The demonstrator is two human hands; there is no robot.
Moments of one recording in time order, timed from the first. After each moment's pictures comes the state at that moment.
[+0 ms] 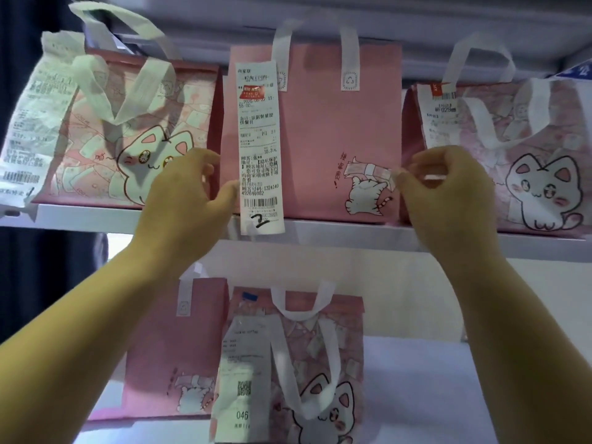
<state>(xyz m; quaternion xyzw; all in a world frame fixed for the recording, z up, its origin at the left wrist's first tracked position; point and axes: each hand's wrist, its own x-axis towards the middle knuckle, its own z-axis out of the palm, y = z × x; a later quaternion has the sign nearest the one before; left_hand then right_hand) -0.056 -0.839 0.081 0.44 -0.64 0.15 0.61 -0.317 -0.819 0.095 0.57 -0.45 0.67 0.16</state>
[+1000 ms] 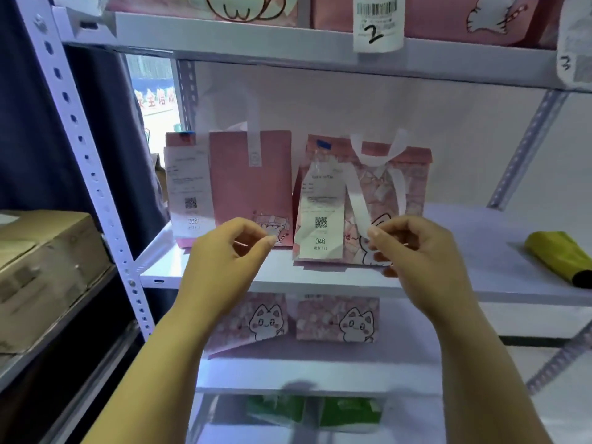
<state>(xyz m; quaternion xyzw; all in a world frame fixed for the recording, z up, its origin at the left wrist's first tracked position) 0.036 -0.766 -0.141 0.52 -0.66 -0.17 0.51 -0.198 -0.741 -0.121 0.59 -0.55 0.55 -0.21</state>
